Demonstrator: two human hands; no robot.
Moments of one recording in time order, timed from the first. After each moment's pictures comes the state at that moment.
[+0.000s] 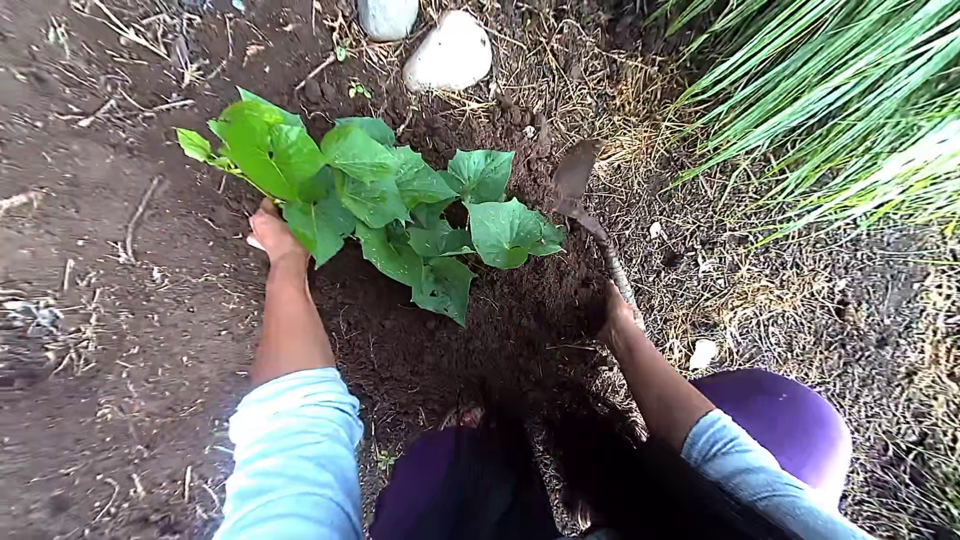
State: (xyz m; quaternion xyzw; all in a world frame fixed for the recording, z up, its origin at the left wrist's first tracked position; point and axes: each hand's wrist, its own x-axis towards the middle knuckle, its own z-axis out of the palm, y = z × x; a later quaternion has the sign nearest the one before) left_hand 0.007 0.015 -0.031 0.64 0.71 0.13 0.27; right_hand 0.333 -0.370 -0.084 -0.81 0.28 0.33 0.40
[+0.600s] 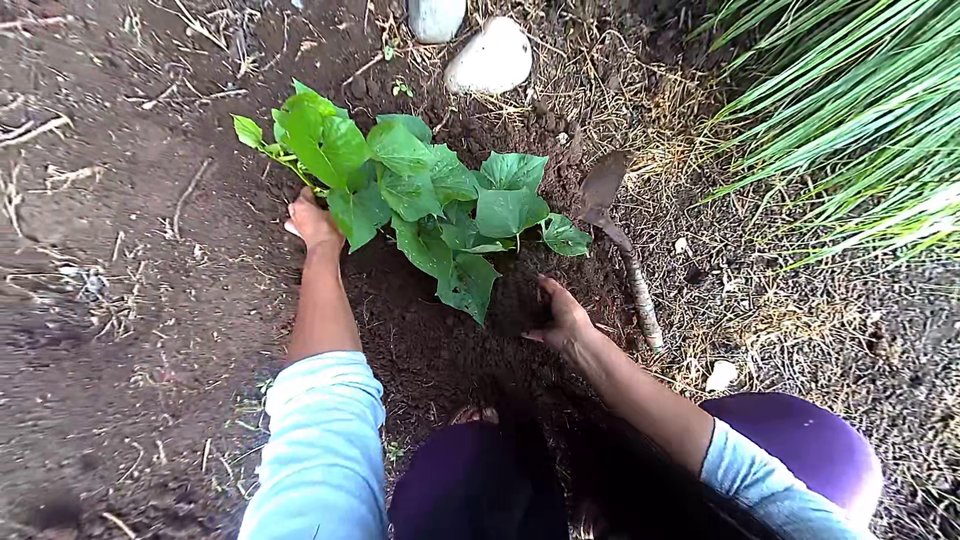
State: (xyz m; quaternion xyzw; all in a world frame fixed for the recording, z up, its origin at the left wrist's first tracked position) left_hand 0.011 0.019 -0.033 0.64 0.72 0.09 0.25; right_hand 0.229 -0.266 0.008 -0.68 0.28 0.51 0.45
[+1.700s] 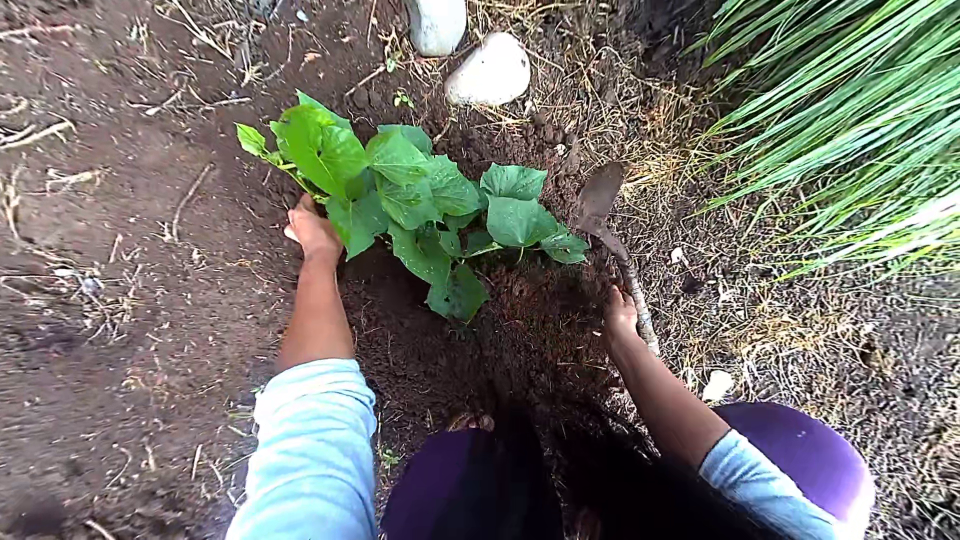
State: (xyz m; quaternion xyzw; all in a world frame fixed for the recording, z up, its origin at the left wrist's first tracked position) left_hand 0.013 0.009 -0.021 0.62 0.72 0.13 0.30; right_hand 0.324 -0.328 -0.069 -0.88 0.09 0.31 0.35
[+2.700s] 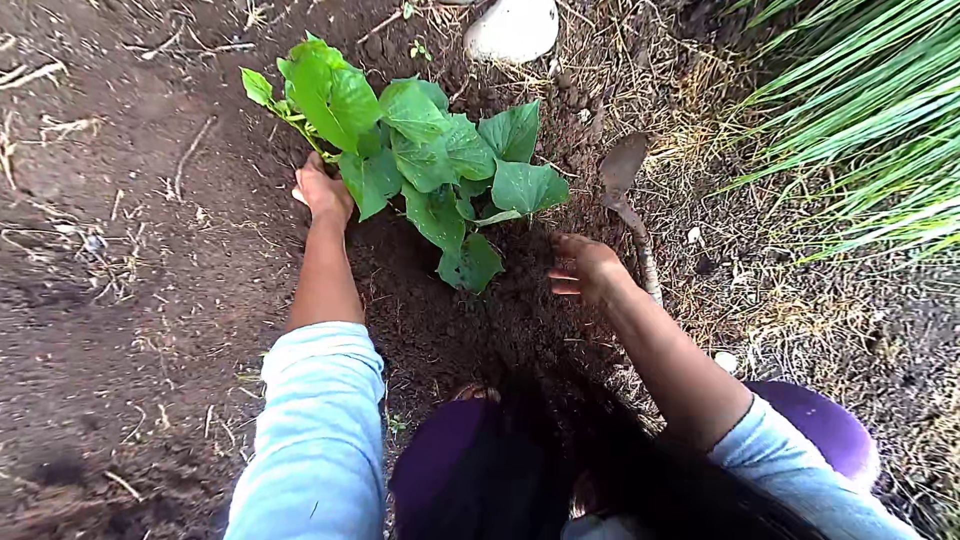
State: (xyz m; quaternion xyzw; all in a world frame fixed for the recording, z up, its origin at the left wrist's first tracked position) left_hand 0.007 0.019 -0.032 0.64 0.70 0.11 0.29; right_hand 0.271 -0.248 0.021 -0.78 0.01 0.53 0.33
